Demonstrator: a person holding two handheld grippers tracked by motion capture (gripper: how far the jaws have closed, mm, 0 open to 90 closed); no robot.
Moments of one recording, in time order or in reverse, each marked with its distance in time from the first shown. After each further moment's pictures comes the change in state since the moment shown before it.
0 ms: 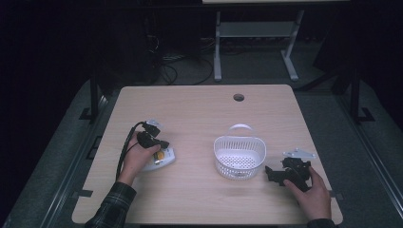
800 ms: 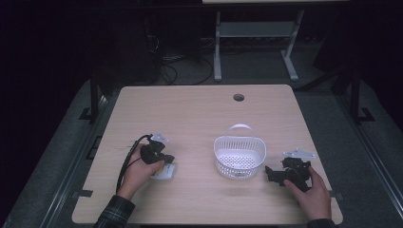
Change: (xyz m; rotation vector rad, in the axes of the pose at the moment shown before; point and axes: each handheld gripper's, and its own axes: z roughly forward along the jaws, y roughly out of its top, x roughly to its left) left arm -0.047 -0.025 -0.010 0.015 -0.061 0.084; right arm 0.000 0.000 0.000 0.000 0.000 0.000
